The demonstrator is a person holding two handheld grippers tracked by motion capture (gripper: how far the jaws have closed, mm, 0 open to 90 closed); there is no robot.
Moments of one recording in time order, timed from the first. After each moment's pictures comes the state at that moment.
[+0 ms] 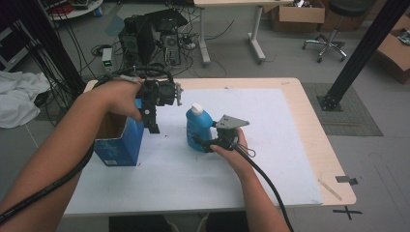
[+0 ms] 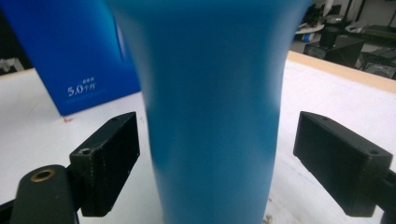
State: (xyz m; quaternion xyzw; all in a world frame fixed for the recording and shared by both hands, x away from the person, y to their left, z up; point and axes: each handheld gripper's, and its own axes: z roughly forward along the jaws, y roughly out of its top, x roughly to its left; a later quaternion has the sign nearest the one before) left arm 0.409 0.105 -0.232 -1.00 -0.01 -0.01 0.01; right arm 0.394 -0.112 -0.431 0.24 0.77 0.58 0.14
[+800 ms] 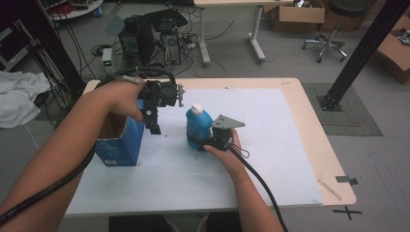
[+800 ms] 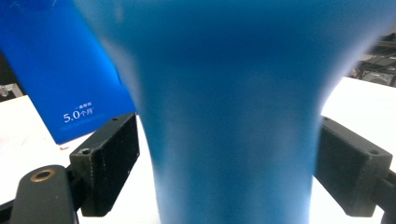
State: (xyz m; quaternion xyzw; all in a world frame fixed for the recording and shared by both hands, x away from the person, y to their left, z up) left arm 0.408 0.099 -0.233 -1.00 0.00 -0.01 0.02; right arm 0.394 -0.095 -0.436 0.25 0.74 0.60 0.14
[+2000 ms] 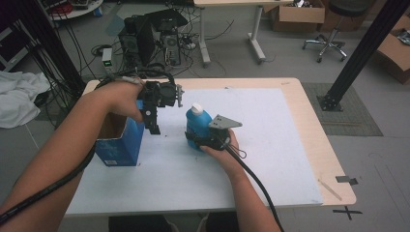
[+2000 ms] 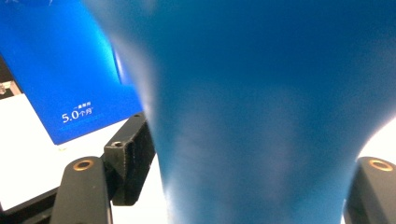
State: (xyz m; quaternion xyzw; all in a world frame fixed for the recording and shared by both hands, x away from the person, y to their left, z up) left arm 0.410 0.103 -0.237 -1.00 0.00 0.00 0.01; right arm 0.395 -0.088 -0.436 0.25 0.75 0.60 0.14
